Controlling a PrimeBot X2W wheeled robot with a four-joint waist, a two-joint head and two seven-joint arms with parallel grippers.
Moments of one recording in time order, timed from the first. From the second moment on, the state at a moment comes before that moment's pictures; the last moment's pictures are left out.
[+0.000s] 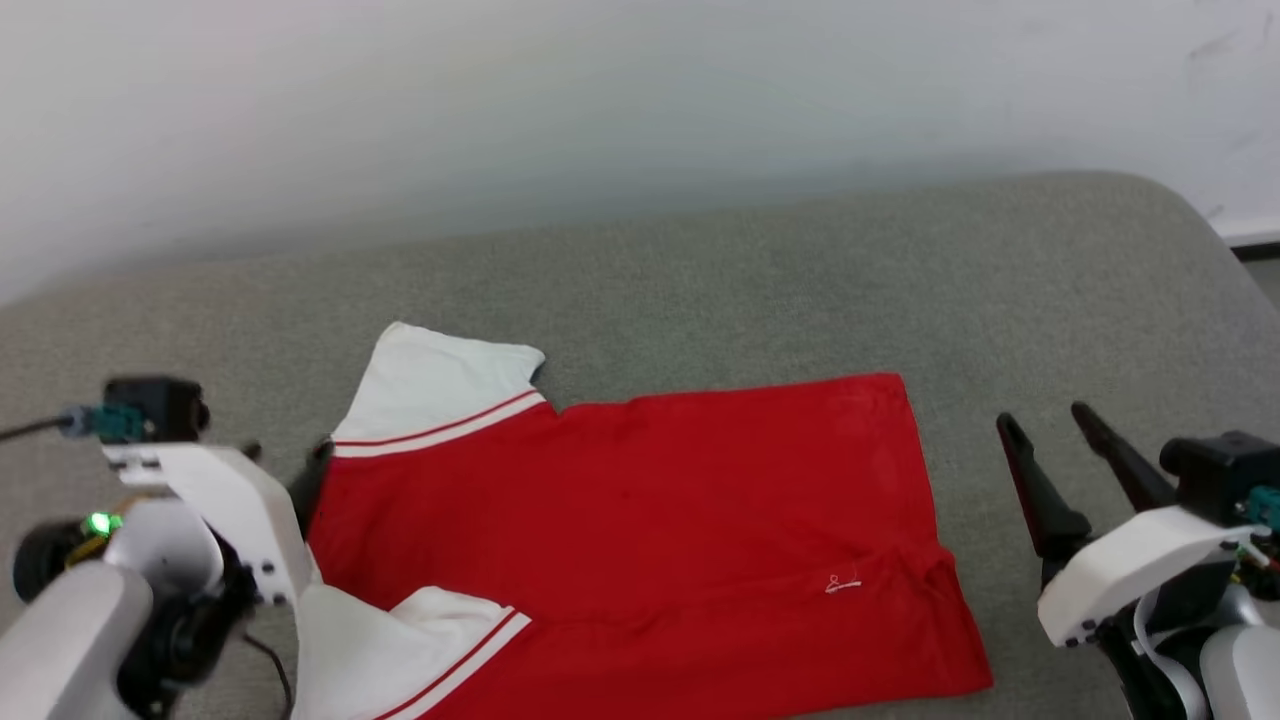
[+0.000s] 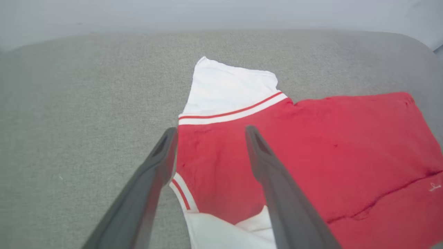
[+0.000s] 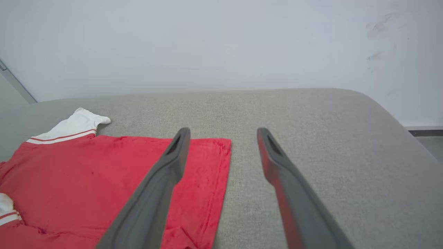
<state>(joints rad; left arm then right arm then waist) -0.28 0.71 -0.45 0.05 -0.93 0.22 0.38 -0.11 -0.23 0.06 0.07 0.34 0.13 0.13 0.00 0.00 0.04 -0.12</state>
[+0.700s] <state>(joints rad) -0.88 0.76 -0.48 0.30 -0.82 0.16 0.62 -0.26 -0.17 0.04 -0.09 0.34 0.13 0.04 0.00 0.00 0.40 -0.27</state>
